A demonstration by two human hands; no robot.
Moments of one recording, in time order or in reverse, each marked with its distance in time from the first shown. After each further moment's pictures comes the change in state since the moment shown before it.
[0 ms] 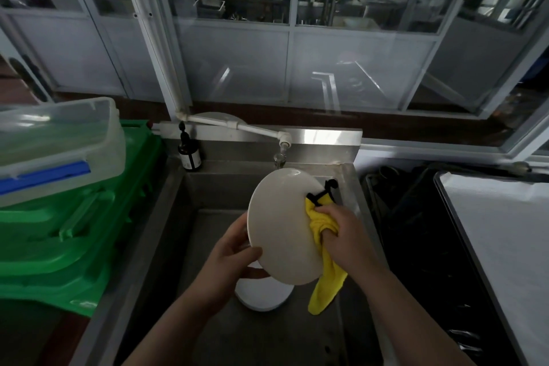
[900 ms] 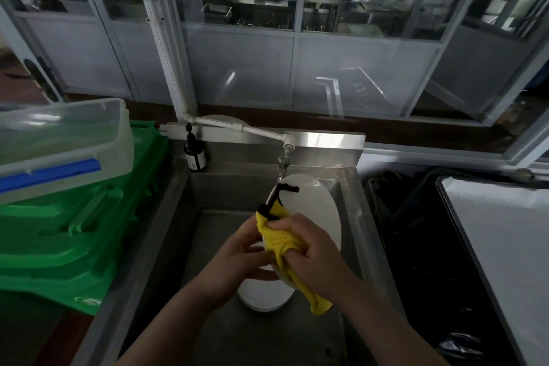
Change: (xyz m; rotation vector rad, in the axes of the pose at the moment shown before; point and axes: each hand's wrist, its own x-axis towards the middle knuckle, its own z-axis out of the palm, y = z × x) left_hand -0.003 0.007 0.000 0.038 -0.179 -0.018; right_hand -0.036 -0.068 0.018 0.273 -0.193 -0.295
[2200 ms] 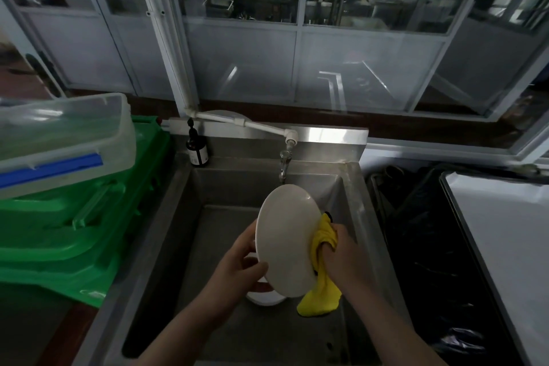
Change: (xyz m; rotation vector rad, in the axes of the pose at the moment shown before) left_hand -0.016 -0.035 0.004 -0.001 0.186 -0.010; right_hand -0.015 0.090 -0.001 -0.158 0.282 0.588
